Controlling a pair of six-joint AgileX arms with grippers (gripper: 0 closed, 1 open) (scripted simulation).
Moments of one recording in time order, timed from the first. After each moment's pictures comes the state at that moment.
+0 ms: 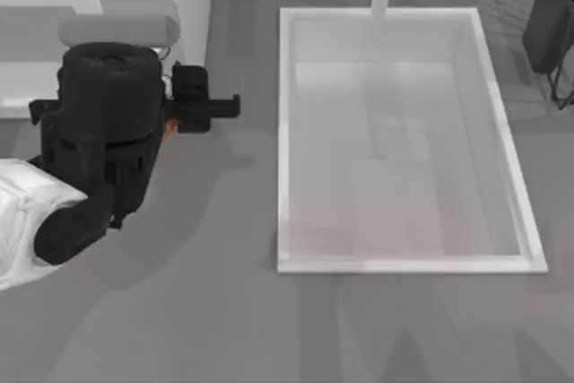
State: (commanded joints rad) left arm -0.56 1.46 0.67 0.38 -0.50 -0.19; right arm 0.00 0.00 0.00 0.00 0.00 0.00
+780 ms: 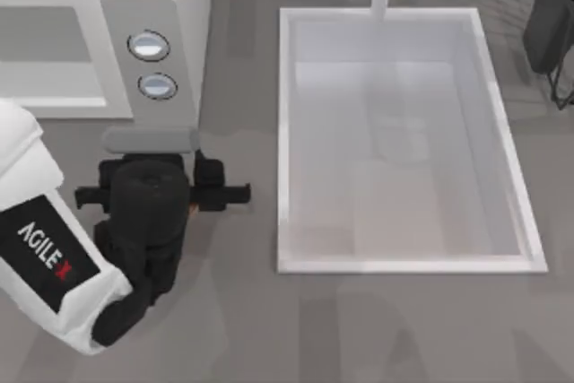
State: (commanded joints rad) left arm -0.57 1.99 0.50 1.10 -0.49 -0.19; right arm 0.00 0.00 0.00 0.00 0.00 0.00
